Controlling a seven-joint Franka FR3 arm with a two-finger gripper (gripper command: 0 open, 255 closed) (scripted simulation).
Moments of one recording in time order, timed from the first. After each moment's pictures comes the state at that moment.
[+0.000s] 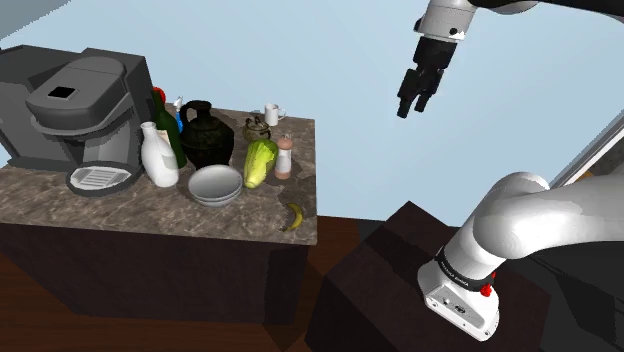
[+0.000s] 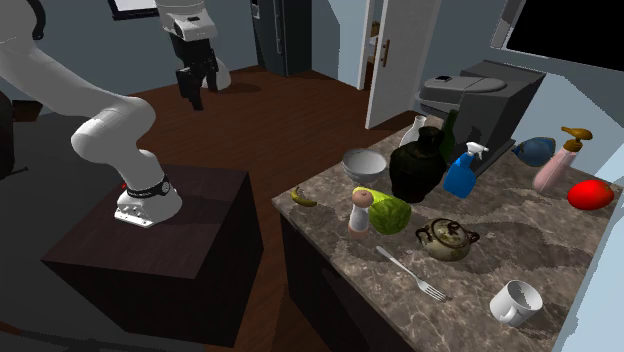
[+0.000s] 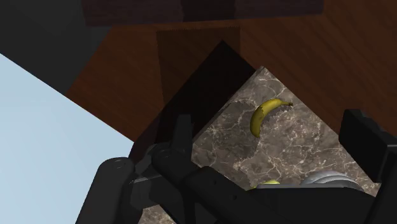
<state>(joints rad) 0.02 -0.79 -0.05 -2.35 0.05 1.50 -0.02</state>
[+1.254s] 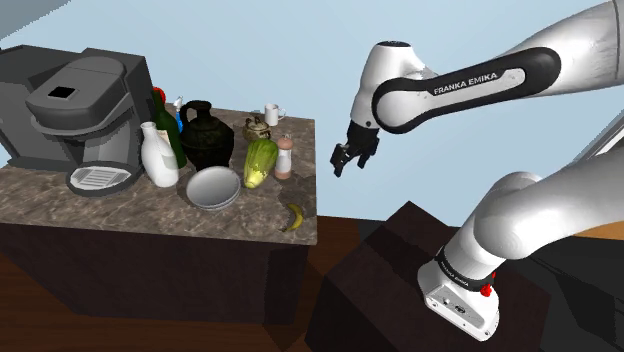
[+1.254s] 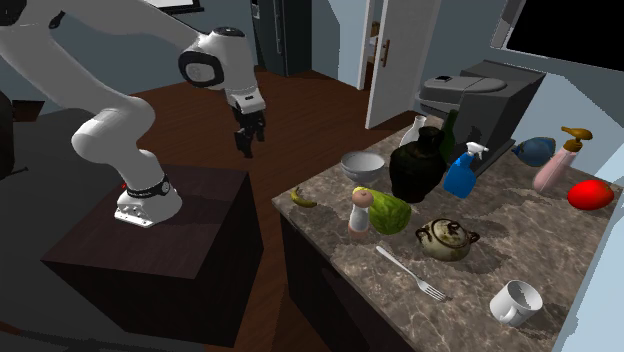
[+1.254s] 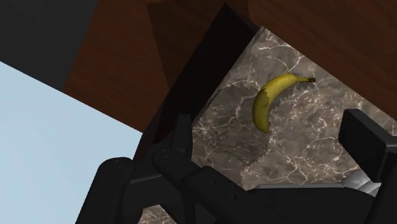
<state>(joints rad) 0.04 -0.54 0.18 -2.70 0.14 2.22 0.25</state>
